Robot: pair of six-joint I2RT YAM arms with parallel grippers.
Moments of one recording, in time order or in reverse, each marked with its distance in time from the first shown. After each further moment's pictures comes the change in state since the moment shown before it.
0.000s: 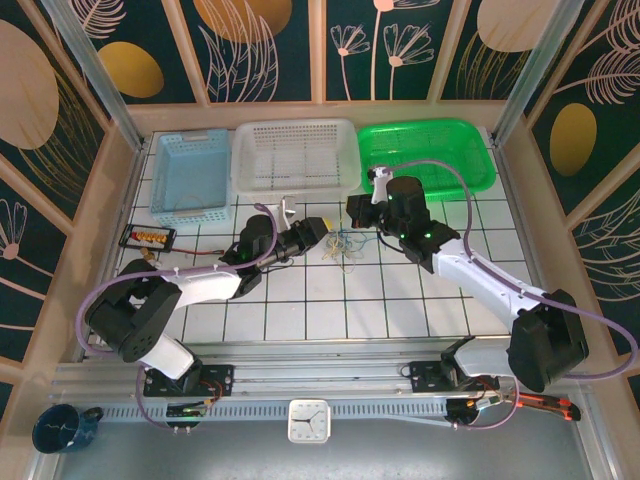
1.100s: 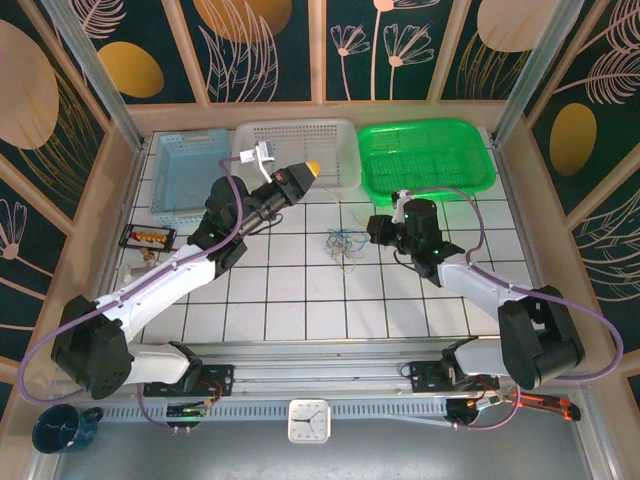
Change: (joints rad) left arm 0.053 -0.240 0.319 -0.246 -0.072 0.170; right arm -0.150 0.014 -0.267 0.180 -0.065 0.137
